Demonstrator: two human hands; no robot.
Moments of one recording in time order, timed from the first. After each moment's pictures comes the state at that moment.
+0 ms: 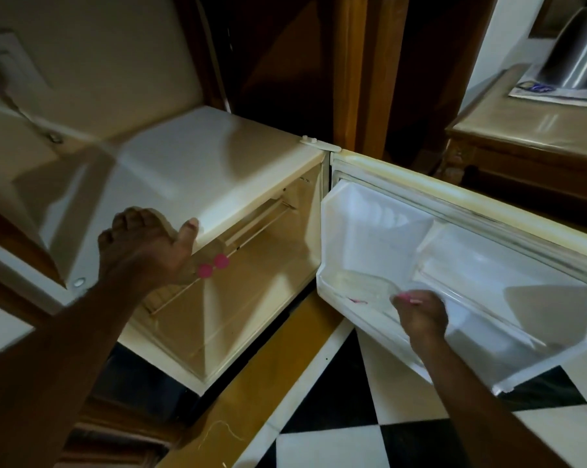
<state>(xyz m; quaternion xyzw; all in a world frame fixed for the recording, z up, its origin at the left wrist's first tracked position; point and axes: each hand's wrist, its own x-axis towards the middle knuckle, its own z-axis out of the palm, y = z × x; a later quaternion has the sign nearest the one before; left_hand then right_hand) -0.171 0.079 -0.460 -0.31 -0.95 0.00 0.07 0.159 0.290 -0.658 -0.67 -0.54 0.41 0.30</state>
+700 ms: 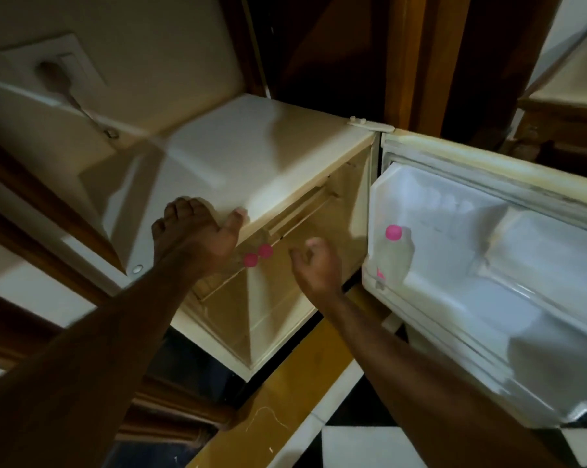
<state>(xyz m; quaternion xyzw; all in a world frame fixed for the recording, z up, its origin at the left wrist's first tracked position) -0.175 0.079 -0.461 -0.30 -0.95 0.00 0.06 -0.057 0.194 -0.600 -0.40 -0.71 0.47 0.35</state>
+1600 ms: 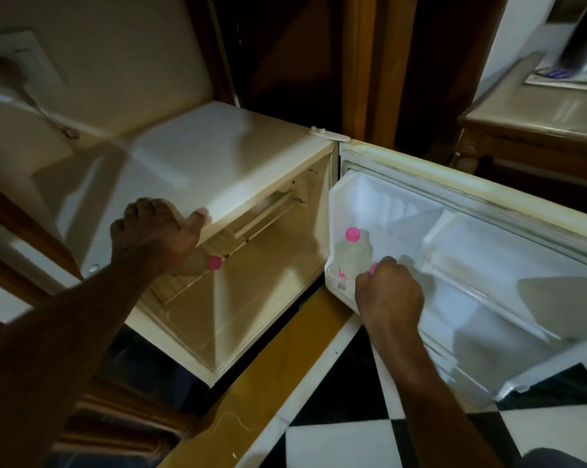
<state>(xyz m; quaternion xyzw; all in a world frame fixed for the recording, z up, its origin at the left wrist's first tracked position) -0.173 0.080 -0.462 -0.29 -0.95 0.00 0.07 0.101 0.212 -0.562 -0.62 -0.75 0.14 0.19</state>
